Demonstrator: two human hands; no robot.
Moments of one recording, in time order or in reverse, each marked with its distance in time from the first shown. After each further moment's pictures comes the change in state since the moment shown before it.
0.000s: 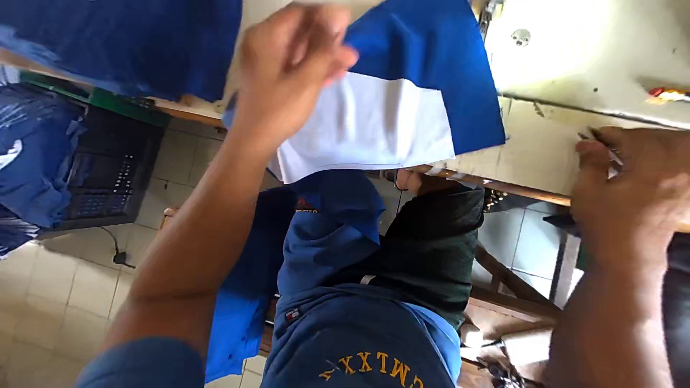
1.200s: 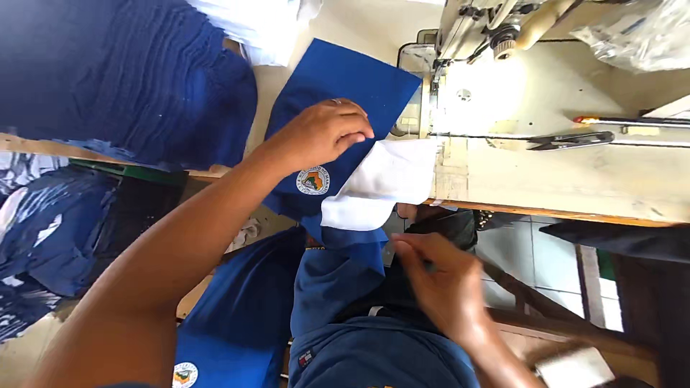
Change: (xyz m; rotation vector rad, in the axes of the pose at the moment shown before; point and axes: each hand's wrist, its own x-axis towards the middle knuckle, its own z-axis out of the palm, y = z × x) left_hand 0.059 -0.021 0.003 0.589 -0.510 0.650; right_hand -0.091 -0.166 0.023 0.741 -0.086 -0.085
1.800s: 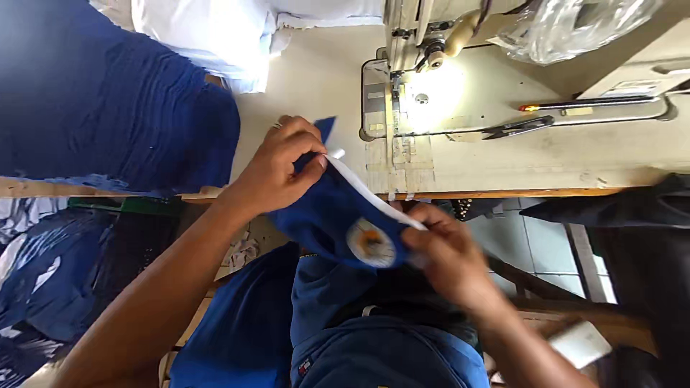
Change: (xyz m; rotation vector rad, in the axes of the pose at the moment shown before) left_hand -0.027 0.060 -0.026 -0.113 0.135 -0.113; right_hand 0.012 -0.010 -0.036 0.816 -0.038 0.164
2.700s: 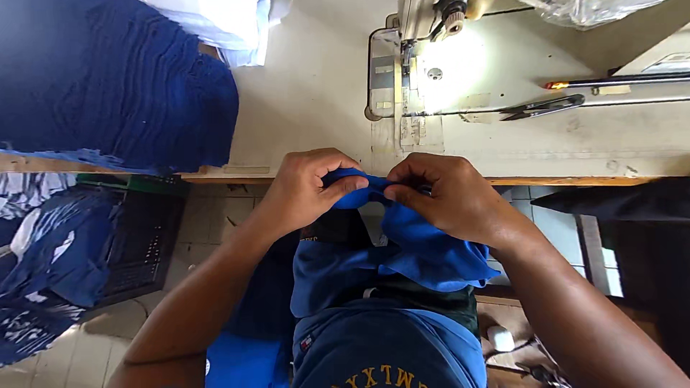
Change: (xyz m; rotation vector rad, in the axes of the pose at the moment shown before) left_hand -0.017 0.053 0.037 -0.190 0.076 -0.167; right_hand 0.067 -0.020 -0.026 -0.778 -0.386 -0.203
